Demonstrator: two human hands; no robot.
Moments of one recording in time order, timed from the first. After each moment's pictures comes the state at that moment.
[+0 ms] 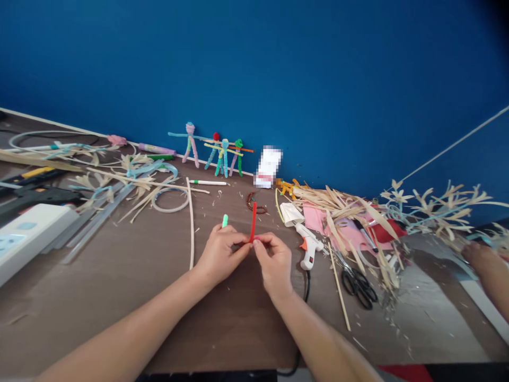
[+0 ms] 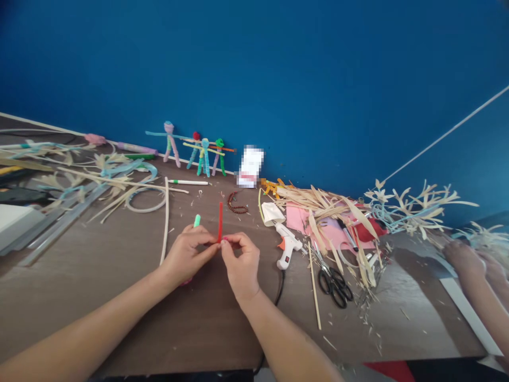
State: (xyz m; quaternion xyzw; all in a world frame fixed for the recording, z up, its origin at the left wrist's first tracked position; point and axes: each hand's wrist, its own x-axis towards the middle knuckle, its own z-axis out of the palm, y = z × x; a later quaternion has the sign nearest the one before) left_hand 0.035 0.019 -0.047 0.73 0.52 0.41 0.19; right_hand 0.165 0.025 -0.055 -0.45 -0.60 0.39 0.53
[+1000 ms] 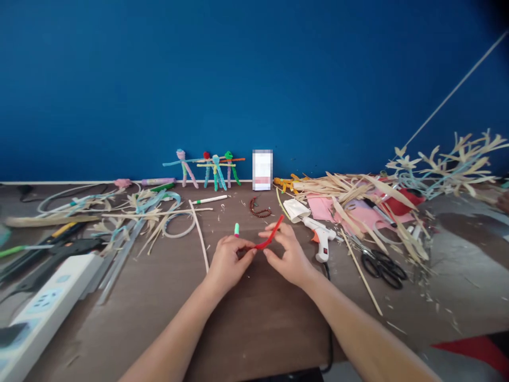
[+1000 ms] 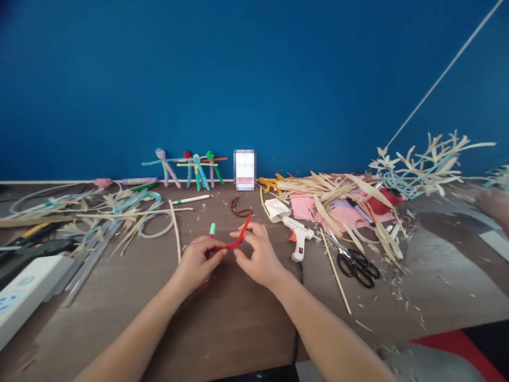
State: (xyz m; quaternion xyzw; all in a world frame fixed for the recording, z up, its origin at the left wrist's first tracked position) left_hand 0.025 0.026 -0.043 0.75 0.55 0.33 0.18; right_hand 0.192 0.040 -0.044 -0.39 -0.77 0.25 0.44
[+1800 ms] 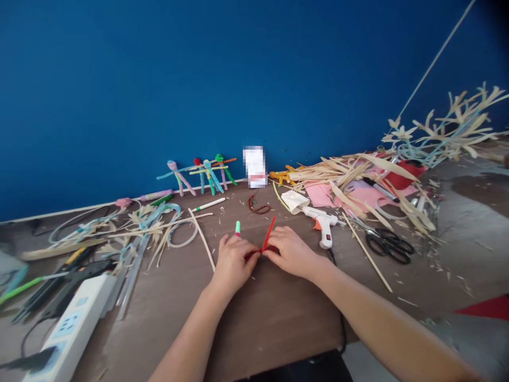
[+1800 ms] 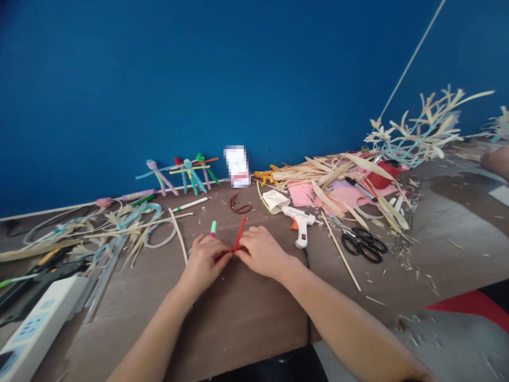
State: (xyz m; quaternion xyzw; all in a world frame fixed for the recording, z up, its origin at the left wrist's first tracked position) left_hand 0.022 0.027 -0.044 0.83 0.50 0.23 0.10; right_hand 0.194 0.042 -0.041 -0.38 -0.87 0.15 0.29
